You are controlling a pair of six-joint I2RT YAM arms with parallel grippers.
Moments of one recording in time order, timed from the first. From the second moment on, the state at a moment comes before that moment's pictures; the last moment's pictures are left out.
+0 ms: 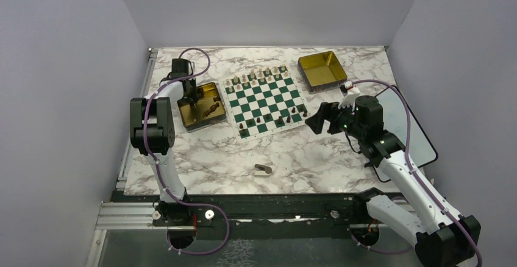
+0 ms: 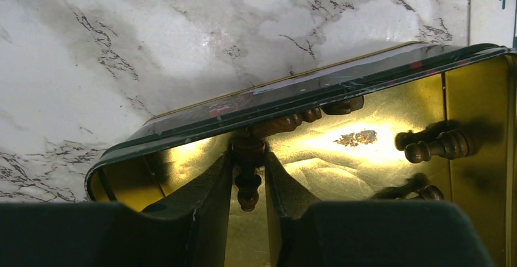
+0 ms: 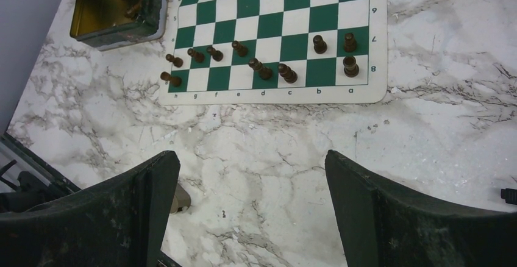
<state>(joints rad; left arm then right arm) 0.03 1.98 1.36 -0.36 -0.01 -0.06 0.34 0.89 0.74 -0.29 -0.25 0.30</state>
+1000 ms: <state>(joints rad) 0.01 1.74 1.37 -0.52 0.16 -0.16 0.34 0.85 0.74 -0.27 -0.25 0.29</state>
